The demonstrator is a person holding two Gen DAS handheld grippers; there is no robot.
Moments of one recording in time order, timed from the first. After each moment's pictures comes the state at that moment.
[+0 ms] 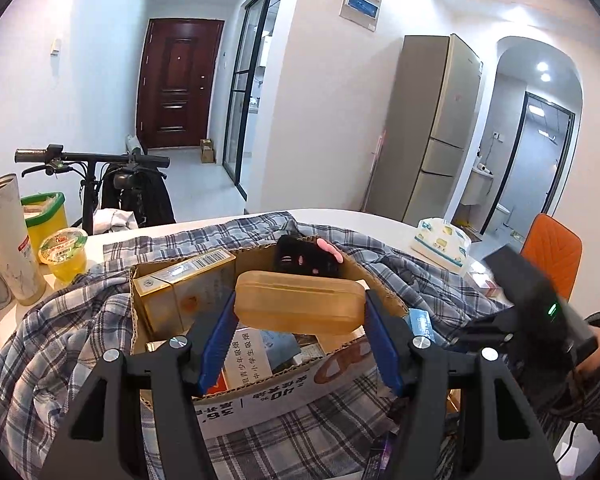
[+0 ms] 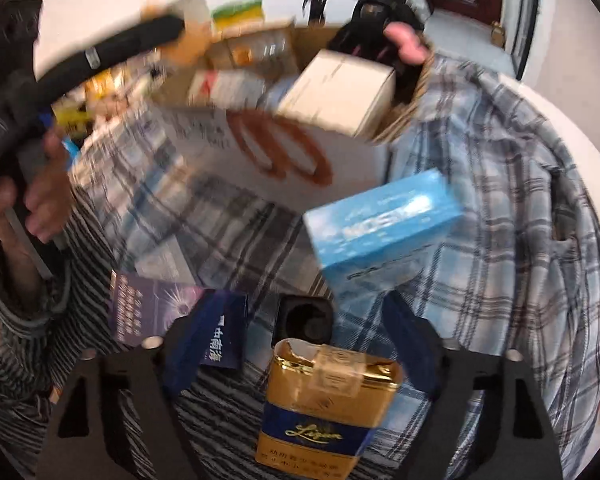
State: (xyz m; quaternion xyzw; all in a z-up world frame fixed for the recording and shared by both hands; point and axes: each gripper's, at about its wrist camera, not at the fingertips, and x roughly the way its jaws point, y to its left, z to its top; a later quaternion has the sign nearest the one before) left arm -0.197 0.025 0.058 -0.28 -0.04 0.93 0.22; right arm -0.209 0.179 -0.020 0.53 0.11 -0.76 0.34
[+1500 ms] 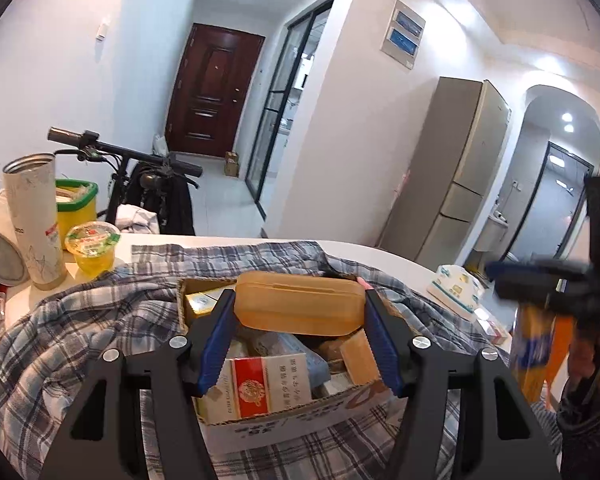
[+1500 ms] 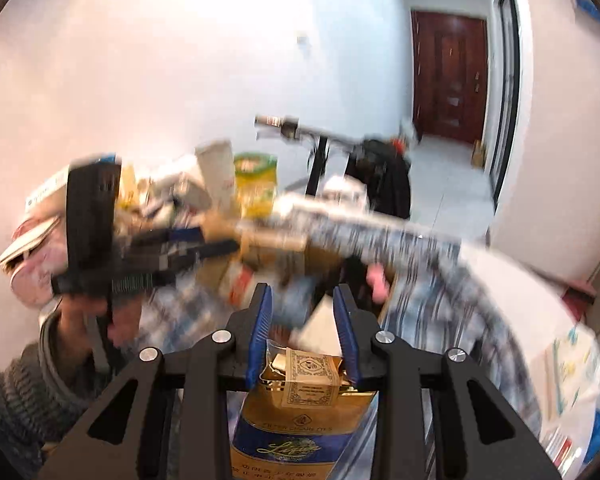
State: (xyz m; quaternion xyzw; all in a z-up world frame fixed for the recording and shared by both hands) left arm -0.206 -0.013 0.067 -0.24 -0.11 0.95 0.17; right arm -0.200 0.170 0.124 0.29 0.08 -0.89 0.35
